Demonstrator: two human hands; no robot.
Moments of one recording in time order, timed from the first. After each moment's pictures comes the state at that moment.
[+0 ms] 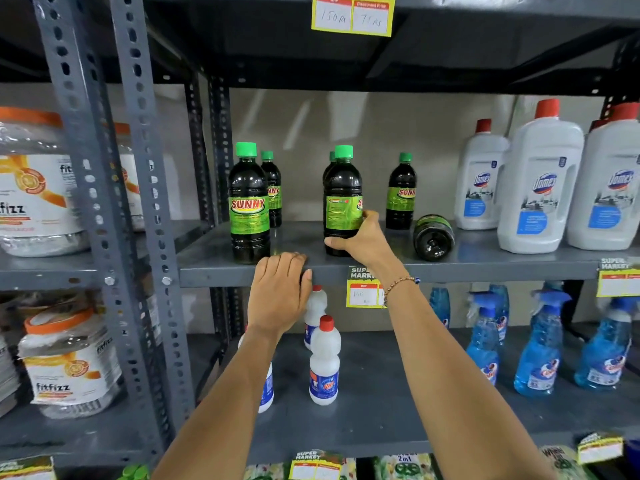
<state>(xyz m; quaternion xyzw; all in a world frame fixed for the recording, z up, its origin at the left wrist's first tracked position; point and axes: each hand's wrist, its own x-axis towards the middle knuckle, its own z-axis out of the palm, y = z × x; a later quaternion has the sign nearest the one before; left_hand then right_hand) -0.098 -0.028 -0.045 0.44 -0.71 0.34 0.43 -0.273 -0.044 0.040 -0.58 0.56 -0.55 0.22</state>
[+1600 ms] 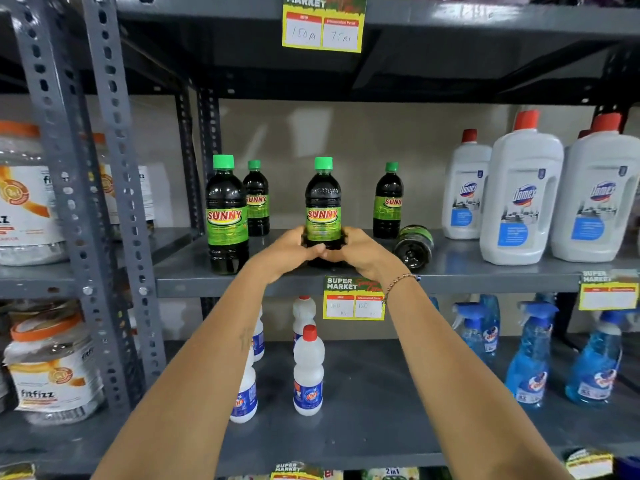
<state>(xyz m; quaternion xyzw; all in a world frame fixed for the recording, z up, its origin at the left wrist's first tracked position) -0.142 -0.047 0.057 0.43 -0.75 -0.36 0.37 -0.304 -0.035 0.057 -0.65 0.47 -0.46 0.39</state>
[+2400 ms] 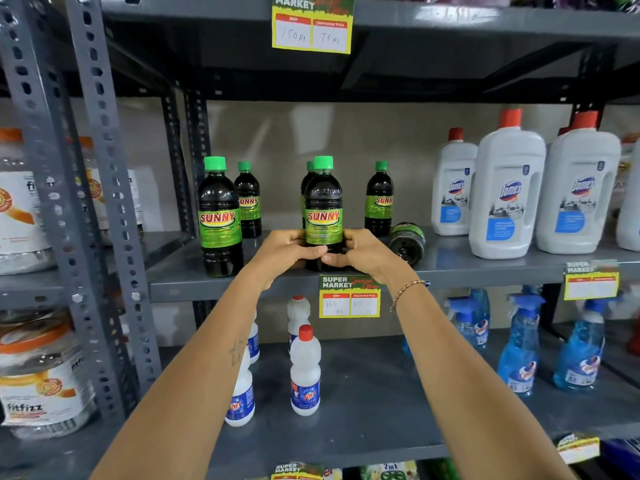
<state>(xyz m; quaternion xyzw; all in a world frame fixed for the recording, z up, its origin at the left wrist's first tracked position) -0.137 -0.034 0.050 0.35 -0.72 -0.42 0.44 -0.322 -0.019 0.050 -0.68 0.47 -0.45 0.34</state>
